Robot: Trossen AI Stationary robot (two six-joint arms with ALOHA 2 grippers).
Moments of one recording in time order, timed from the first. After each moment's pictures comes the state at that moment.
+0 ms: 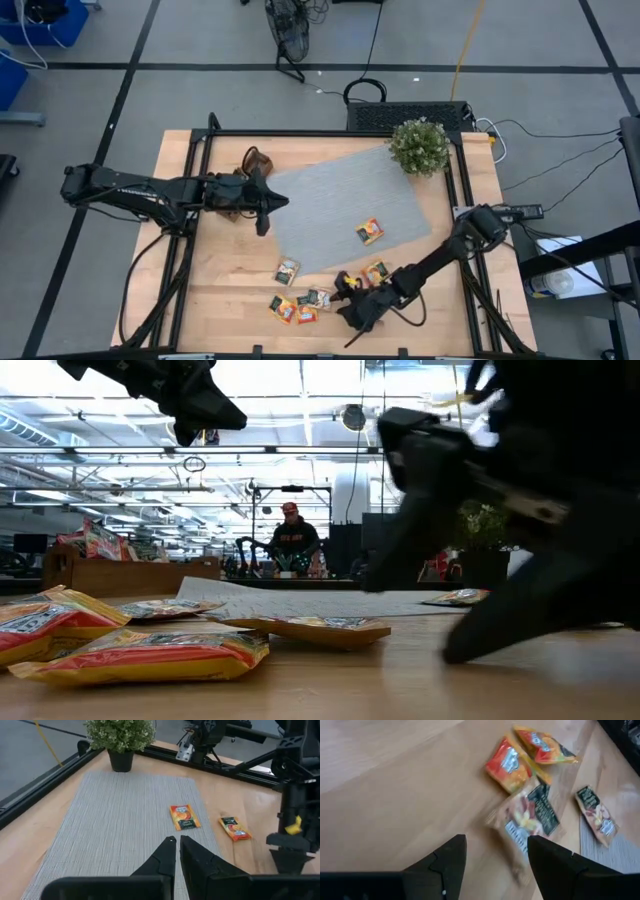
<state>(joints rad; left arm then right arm) -0.02 1.03 0.69 -0.05 -0.16 -0.24 0.61 2.02 0.99 0.31 0.34 -0.38</state>
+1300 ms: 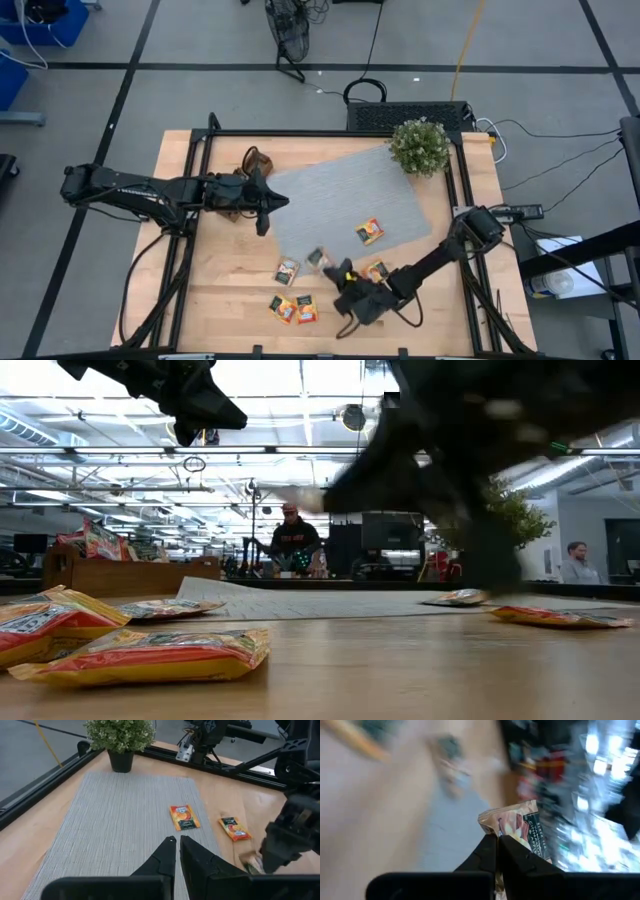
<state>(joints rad) -0.02 1.03 0.69 -0.05 -0.16 -0.24 0.60 2.04 1.05 0.41 0.97 -0.82</state>
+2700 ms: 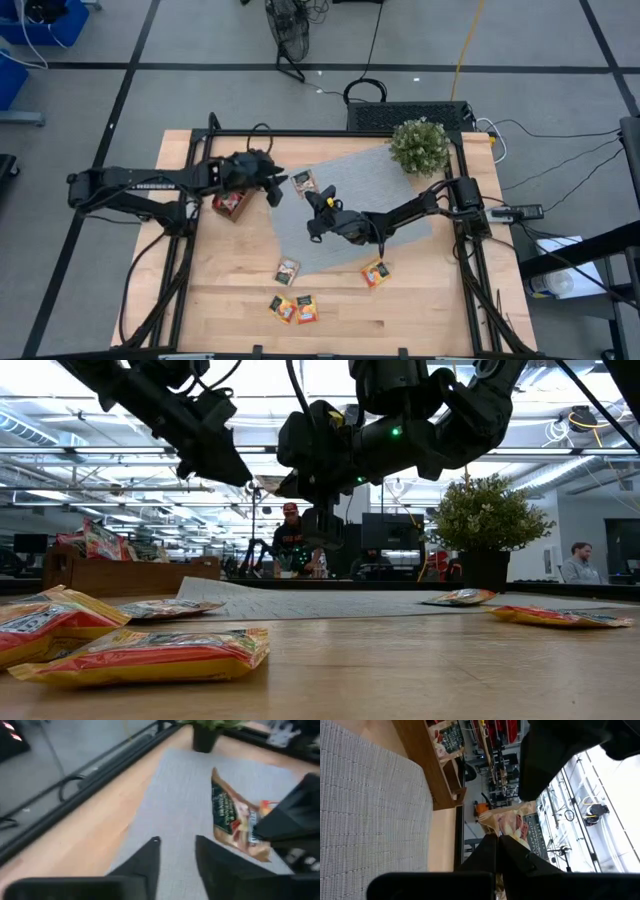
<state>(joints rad) 0.23 1.14 0.69 -0.08 -0.22 -0.22 0.11 2.04 1.04 0.90 0.83 -1.26</state>
